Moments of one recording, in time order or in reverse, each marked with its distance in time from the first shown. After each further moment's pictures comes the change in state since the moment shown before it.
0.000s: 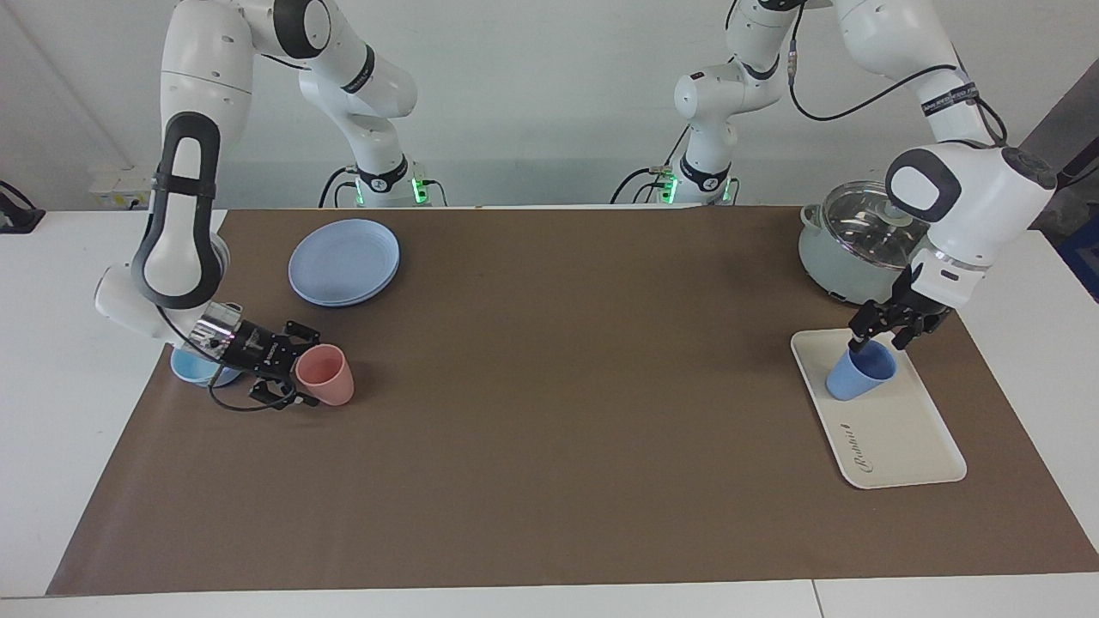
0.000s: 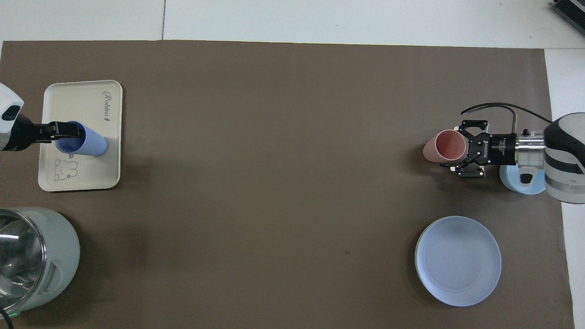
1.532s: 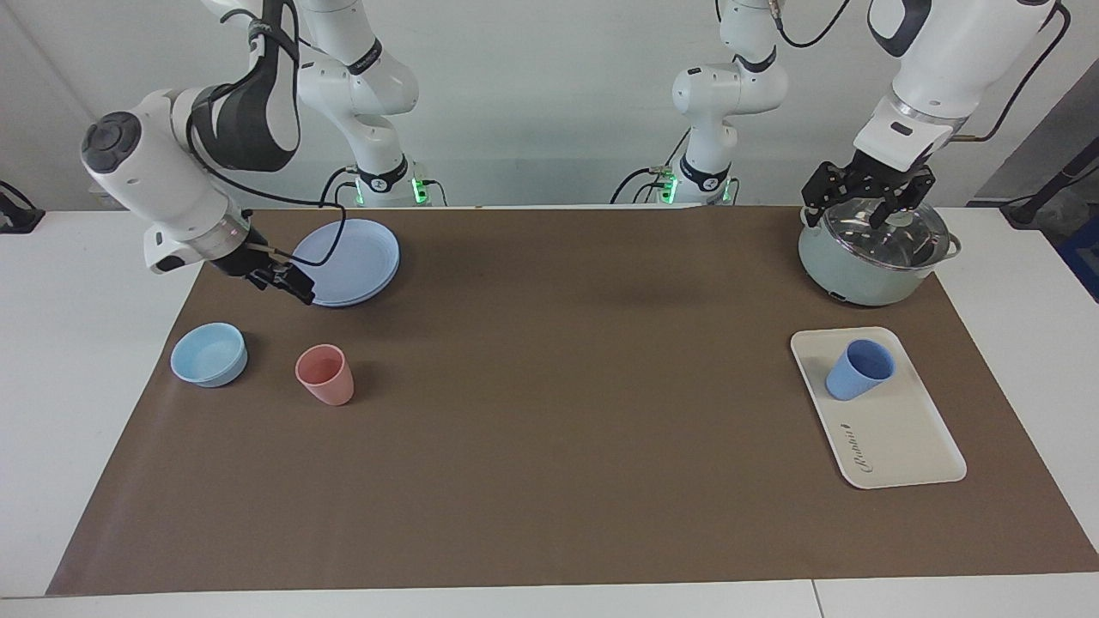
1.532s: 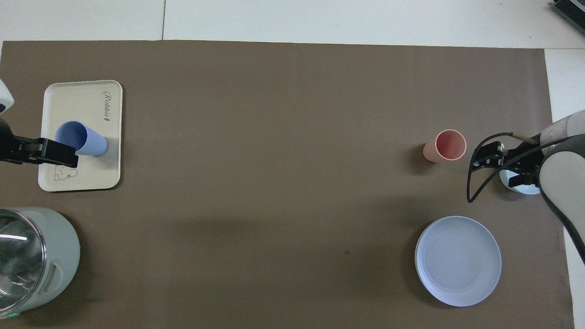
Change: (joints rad) left arm -0.146 -0.179 -0.045 0.237 0.082 -0.547 -0.153; right arm 0.230 -0.419 0.010 0.028 -0.899 -0.223 -0.555
